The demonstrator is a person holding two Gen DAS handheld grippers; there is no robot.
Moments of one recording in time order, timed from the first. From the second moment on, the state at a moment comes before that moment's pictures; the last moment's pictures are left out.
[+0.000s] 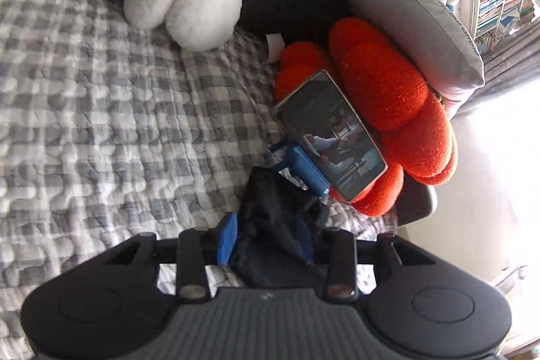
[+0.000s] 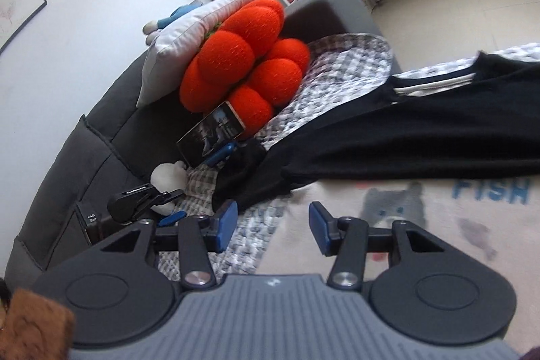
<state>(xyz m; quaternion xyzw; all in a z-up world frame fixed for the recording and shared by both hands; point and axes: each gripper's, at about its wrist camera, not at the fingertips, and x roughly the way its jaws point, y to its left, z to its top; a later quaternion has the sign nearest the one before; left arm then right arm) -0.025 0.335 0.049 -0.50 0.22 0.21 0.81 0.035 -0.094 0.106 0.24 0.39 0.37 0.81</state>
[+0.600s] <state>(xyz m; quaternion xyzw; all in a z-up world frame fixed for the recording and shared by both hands) 0.003 0.358 0.021 -0.57 0.24 0.19 0.76 0.184 0.100 0.048 0.23 0.51 0.32 0.76</state>
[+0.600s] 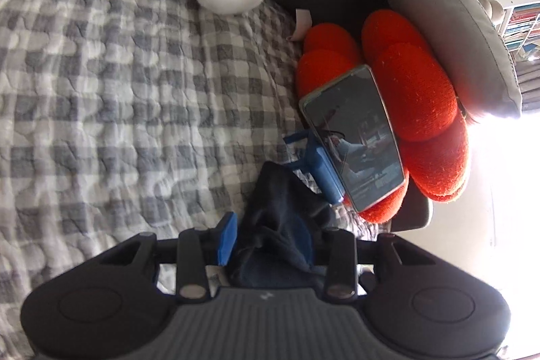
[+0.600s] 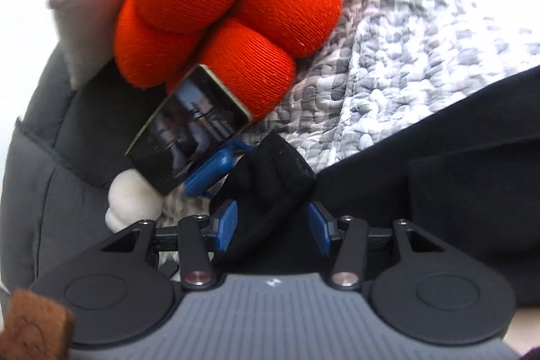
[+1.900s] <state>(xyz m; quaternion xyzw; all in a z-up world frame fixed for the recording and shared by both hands) 0.069 0.197 0.049 -0.31 0.37 0.00 0.88 0.121 -0.229 0.118 0.26 0.29 0.15 0.91</state>
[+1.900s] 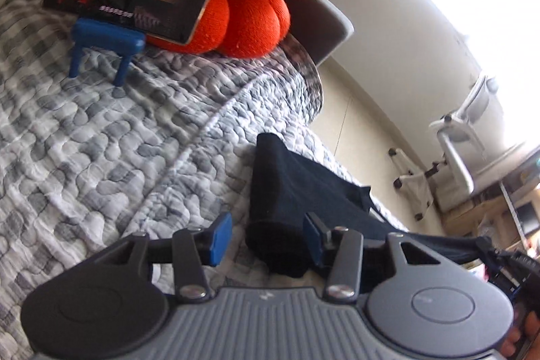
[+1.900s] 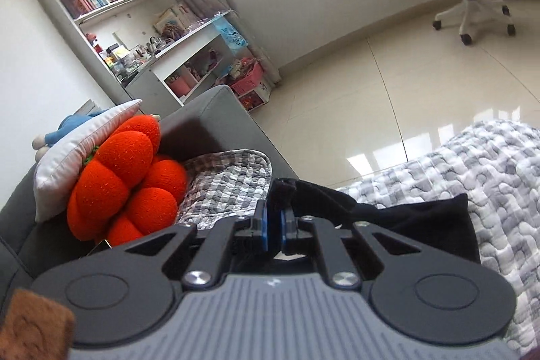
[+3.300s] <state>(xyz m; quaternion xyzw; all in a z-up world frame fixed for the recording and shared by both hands) 0.079 0.152 0.038 -0.11 0.43 0.00 0.89 0.099 -0.297 0.068 0.26 0.30 0.08 0.91</state>
